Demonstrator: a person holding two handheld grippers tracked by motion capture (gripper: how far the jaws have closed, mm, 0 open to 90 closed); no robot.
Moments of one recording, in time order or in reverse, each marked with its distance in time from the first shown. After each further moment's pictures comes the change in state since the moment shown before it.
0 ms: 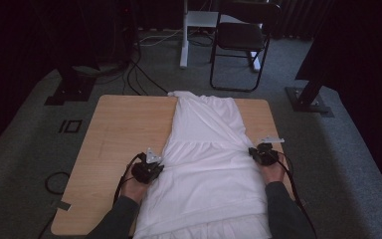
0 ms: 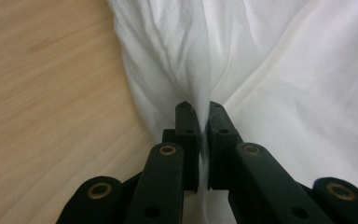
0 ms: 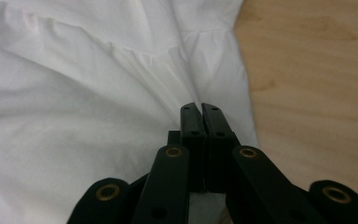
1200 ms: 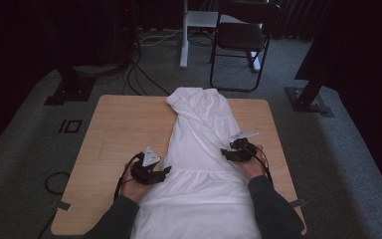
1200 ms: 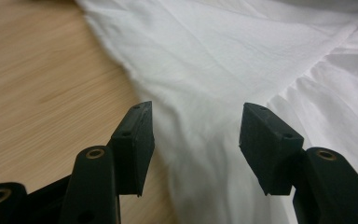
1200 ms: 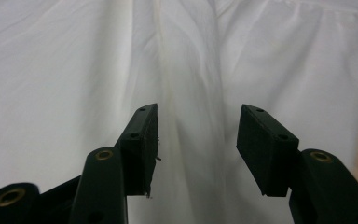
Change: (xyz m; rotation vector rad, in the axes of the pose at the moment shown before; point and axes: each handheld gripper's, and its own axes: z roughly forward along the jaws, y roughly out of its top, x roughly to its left) left arm -0.015 0.020 -0.012 -0.141 -0.054 0.032; right arm 0.076 0.051 0.013 0.024 0.149 -0.155
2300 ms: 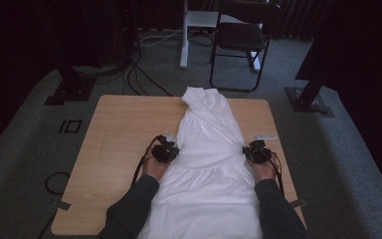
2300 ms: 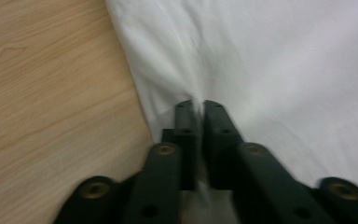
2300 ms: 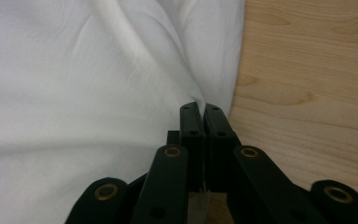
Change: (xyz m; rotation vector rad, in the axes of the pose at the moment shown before) left arm 0.028 0.031 0.085 0.153 0.049 -0.061; right arm -0.049 -0.045 -0.007 0.001 -0.163 0.199
